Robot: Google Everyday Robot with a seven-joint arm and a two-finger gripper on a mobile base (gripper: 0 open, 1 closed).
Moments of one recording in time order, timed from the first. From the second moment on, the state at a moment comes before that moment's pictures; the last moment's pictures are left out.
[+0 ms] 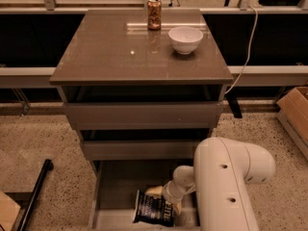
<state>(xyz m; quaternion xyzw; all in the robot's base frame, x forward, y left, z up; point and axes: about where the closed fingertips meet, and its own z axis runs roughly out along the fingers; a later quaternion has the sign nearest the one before) 0.518 -0.057 0.174 -0.20 -0.95 -0.20 0.08</state>
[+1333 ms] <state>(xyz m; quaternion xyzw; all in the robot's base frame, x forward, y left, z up) 0.525 -0.061 0.135 -0.23 -0.95 -0.21 0.09</state>
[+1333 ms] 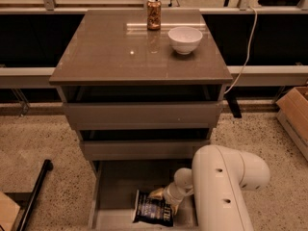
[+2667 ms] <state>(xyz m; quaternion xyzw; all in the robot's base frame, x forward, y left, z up) 0.529 -0.056 0.183 -0.21 -0.95 -0.23 0.05</state>
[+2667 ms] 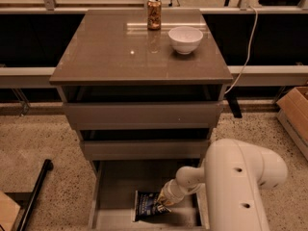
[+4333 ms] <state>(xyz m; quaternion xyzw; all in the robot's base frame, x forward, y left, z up) 0.452 -0.103 0.513 -0.03 -0.96 -0.27 -0.11</state>
